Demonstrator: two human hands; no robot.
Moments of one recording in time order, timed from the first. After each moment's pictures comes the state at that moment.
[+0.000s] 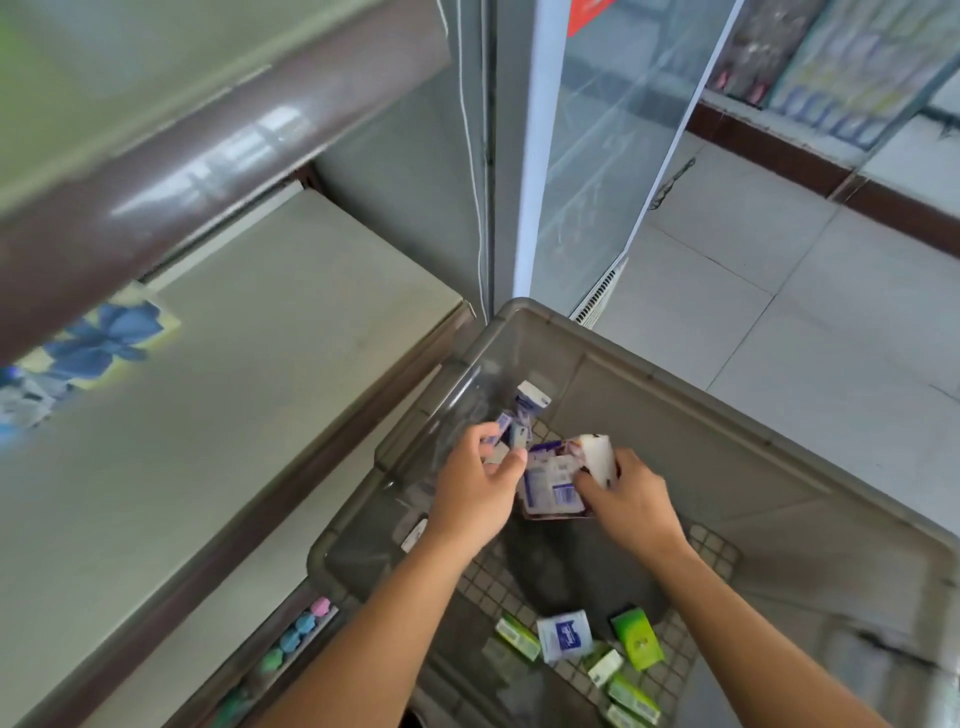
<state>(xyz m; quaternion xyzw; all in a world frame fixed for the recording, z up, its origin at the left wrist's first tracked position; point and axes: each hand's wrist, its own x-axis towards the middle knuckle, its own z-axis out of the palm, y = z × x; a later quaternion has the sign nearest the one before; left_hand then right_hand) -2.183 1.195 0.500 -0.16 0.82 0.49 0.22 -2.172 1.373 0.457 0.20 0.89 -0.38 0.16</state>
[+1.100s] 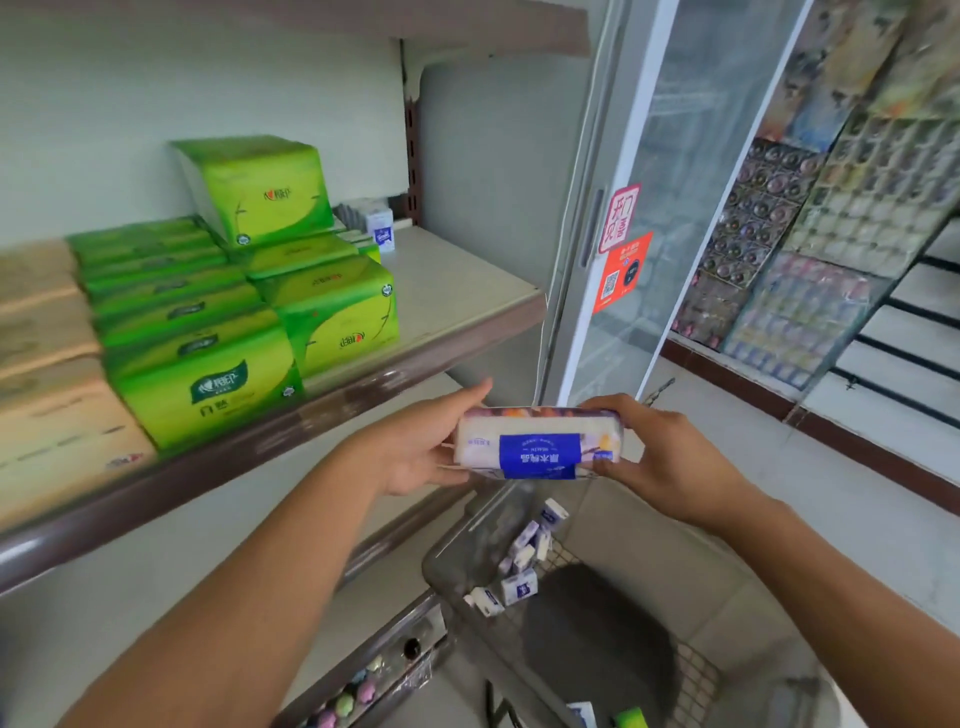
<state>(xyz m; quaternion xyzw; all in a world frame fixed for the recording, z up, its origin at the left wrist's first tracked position) -2.096 1.057 0.777 -0.10 0.70 0.66 0.25 -2.085 1.315 0.778 -0.28 0.91 -0.30 -0.06</state>
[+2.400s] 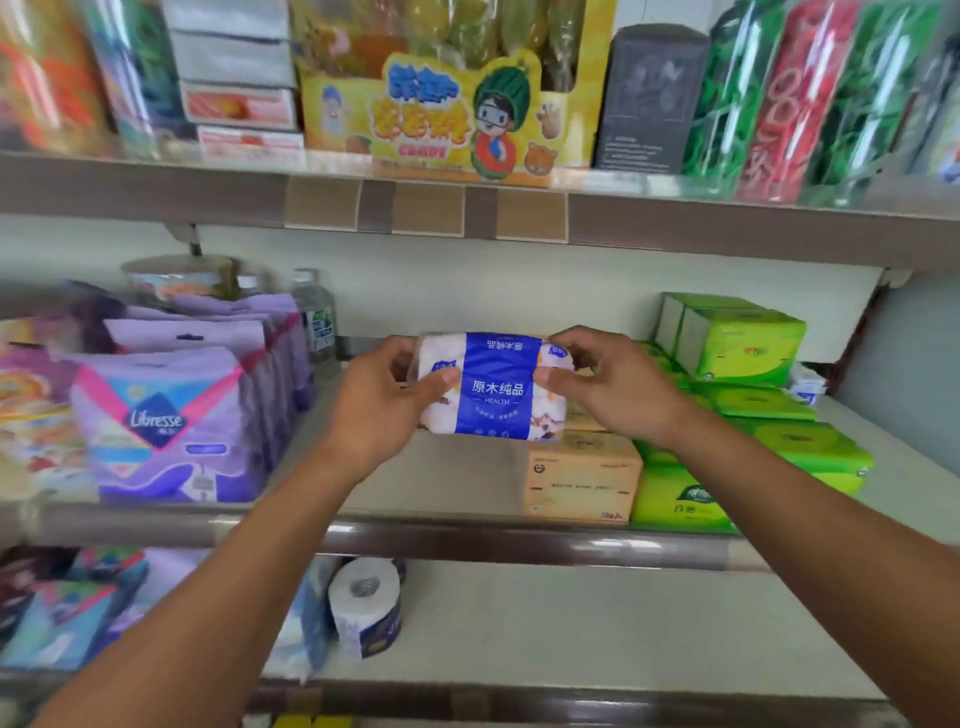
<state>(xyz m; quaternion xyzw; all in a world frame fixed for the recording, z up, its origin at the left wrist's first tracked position) -1.847 0.721 0.885 -0.23 0.73 0.48 -0.43 -2.027 0.867 0.916 -0.54 0.71 -0.44 0.05</state>
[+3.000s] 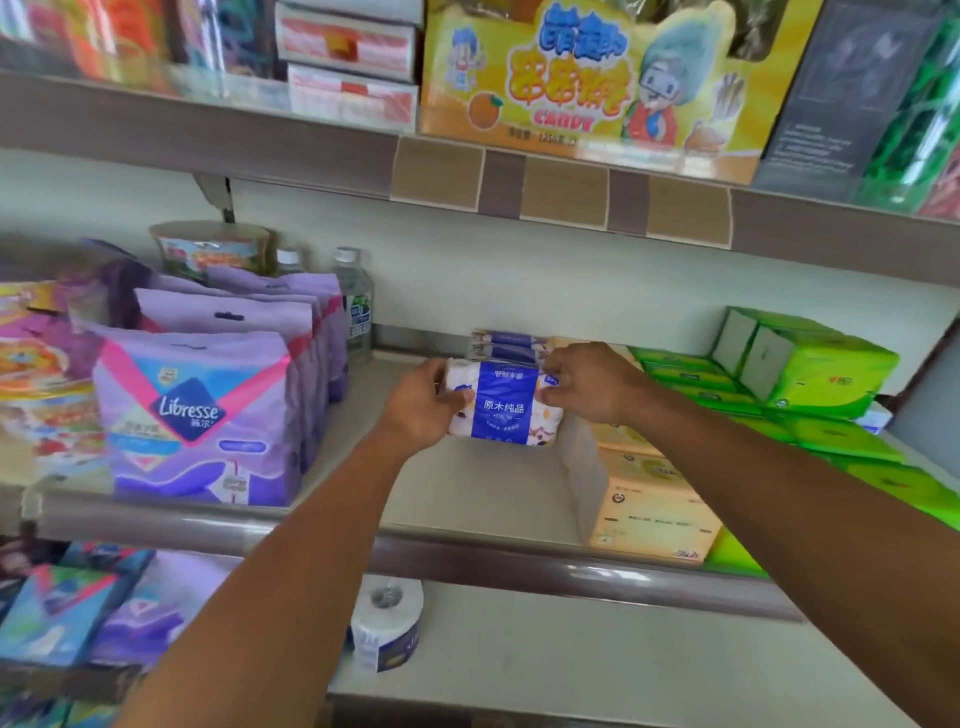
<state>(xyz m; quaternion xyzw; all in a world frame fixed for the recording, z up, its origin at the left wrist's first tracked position) -1.886 0.608 0.824 -0.30 0.75 0.48 -0.35 -2.044 0.741 0.896 -0.56 0.82 -0.11 -0.04</state>
